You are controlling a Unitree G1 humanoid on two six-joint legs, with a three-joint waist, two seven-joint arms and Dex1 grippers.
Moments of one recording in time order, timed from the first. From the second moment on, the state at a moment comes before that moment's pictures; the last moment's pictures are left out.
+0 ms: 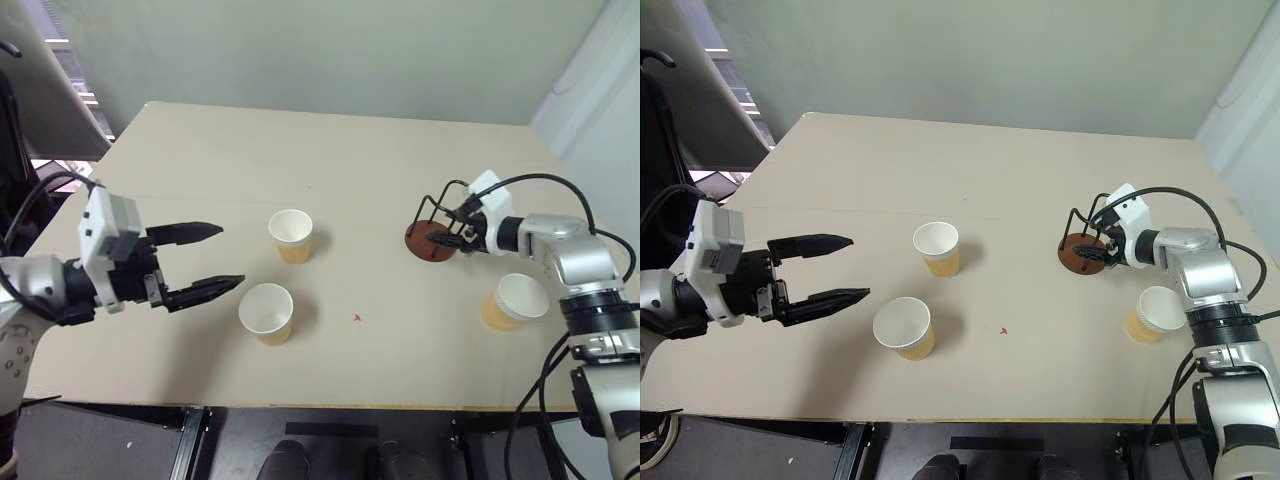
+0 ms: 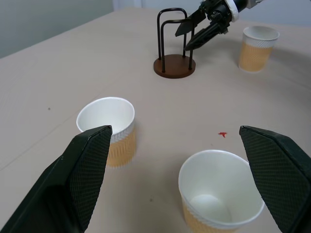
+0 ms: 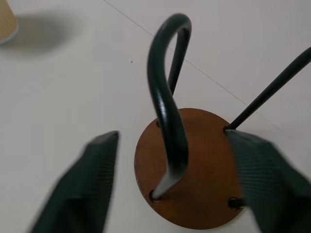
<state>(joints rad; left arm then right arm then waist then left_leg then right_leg) -0.13 1.00 0.49 -0.37 -0.76 0.59 -1.08 -0.80 -0.68 0.11 0.35 0.19 0.58 0.87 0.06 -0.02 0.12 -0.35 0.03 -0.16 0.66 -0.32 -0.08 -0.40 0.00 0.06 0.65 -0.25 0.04</state>
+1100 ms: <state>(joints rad) -0.09 1.05 0.48 -0.50 -0.86 0.66 -1.17 -0.50 -0.81 0.23 -0.34 0.39 0.60 1.27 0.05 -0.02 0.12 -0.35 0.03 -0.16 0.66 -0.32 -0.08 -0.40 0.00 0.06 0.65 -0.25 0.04</state>
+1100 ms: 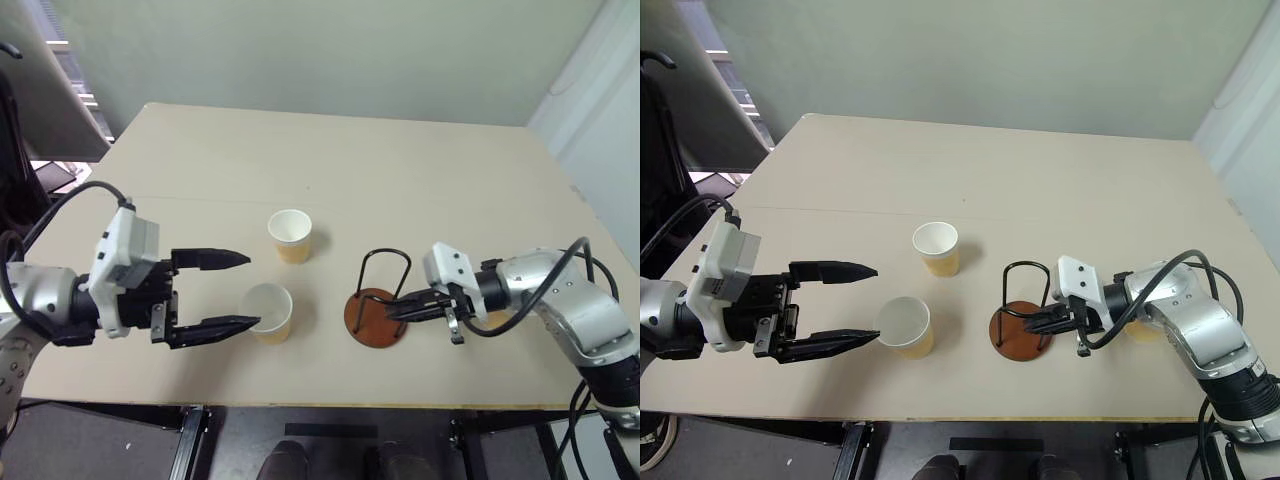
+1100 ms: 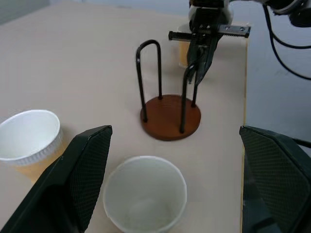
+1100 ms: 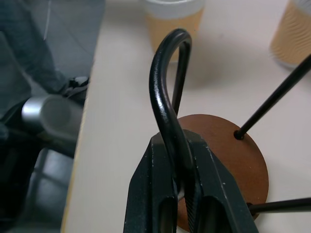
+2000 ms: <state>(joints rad) -0.14 1.07 0.41 -0.51 -0.88 0.66 -1.16 -0.52 -0.73 0.33 -0.31 0.29 0.56 1.20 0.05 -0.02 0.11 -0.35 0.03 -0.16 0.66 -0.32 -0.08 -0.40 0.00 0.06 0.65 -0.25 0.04</state>
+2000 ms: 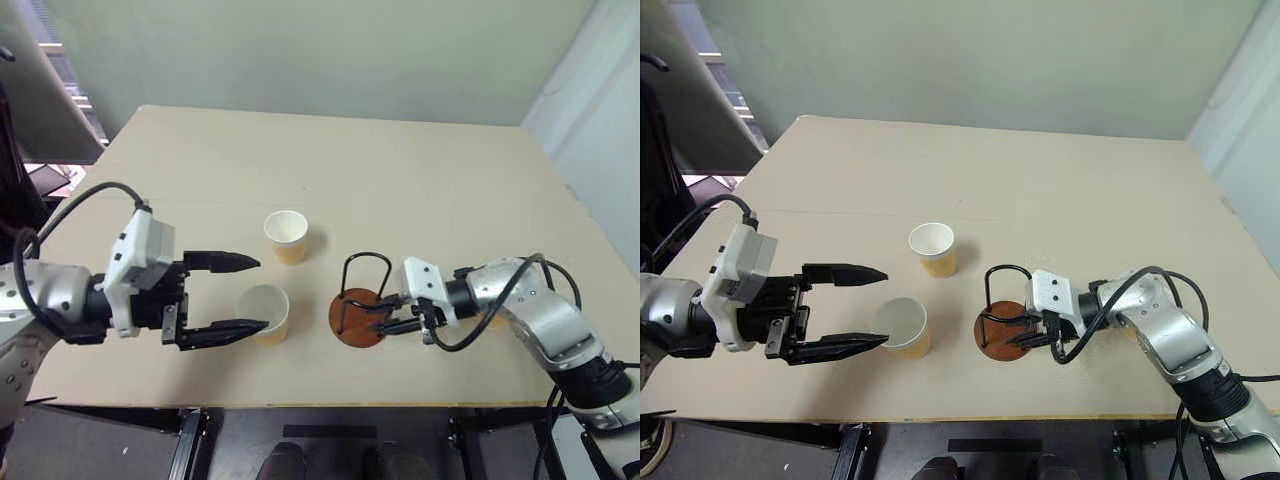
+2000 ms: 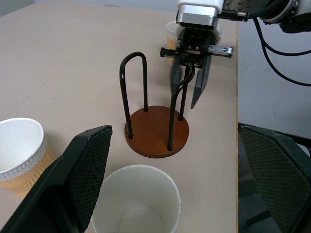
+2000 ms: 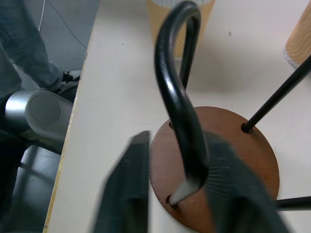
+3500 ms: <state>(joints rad) -0.26 1.03 0.26 -0.46 -0.83 0.64 -1.19 -0.24 -1.16 -0.01 -0.12 0.16 0.42 1.20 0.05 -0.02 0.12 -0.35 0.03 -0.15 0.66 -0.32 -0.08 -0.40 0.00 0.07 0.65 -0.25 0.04</state>
